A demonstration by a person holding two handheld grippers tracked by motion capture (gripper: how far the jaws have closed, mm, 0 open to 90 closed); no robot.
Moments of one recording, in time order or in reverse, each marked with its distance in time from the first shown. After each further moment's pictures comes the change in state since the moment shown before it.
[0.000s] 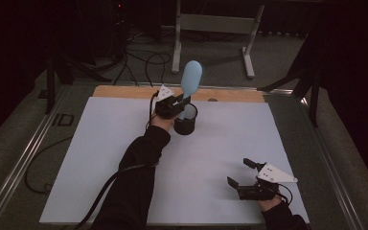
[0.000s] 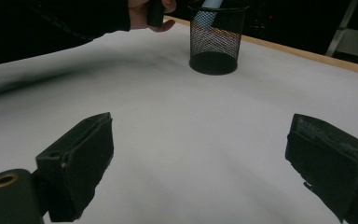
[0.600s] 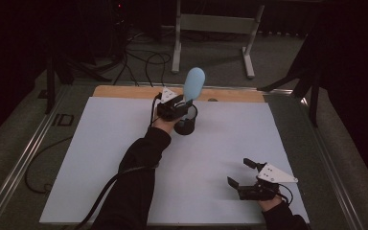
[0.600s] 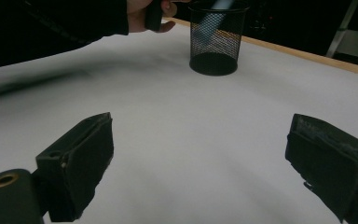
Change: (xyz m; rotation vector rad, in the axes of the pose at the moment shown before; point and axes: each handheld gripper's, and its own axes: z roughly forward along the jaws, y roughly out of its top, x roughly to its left) left arm -0.009 0.004 -0.006 0.013 0.068 -0.024; right arm 0.000 0.001 -0.001 -0.001 0.001 -0.005
